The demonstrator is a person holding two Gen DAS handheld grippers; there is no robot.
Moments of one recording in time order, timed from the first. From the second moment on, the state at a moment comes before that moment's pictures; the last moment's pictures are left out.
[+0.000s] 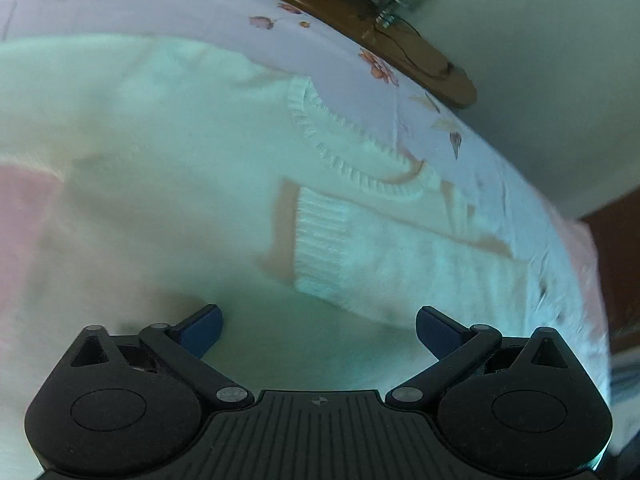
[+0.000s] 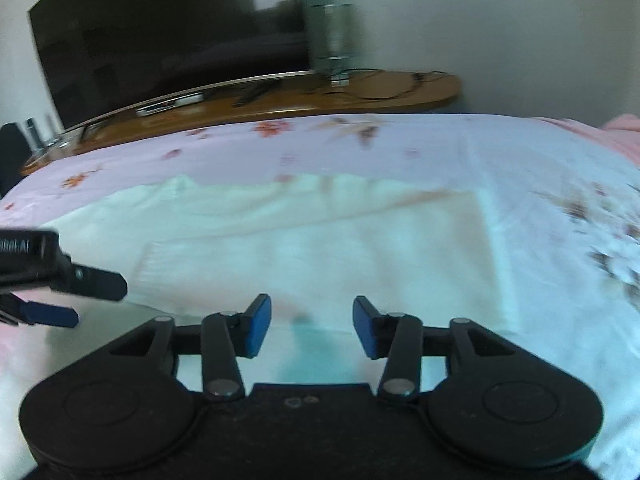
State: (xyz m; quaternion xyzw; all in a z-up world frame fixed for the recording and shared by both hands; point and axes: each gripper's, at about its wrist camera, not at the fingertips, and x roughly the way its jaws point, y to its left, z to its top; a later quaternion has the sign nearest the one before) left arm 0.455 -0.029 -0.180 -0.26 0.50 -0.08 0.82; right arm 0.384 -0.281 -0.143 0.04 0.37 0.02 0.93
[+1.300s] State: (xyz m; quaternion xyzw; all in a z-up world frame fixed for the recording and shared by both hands) left arm 0.469 0.002 -0.157 -0.32 0.39 -0.03 0.86; right arm 0.375 -0.304 -0.172 0.02 0.39 -0.07 0.92
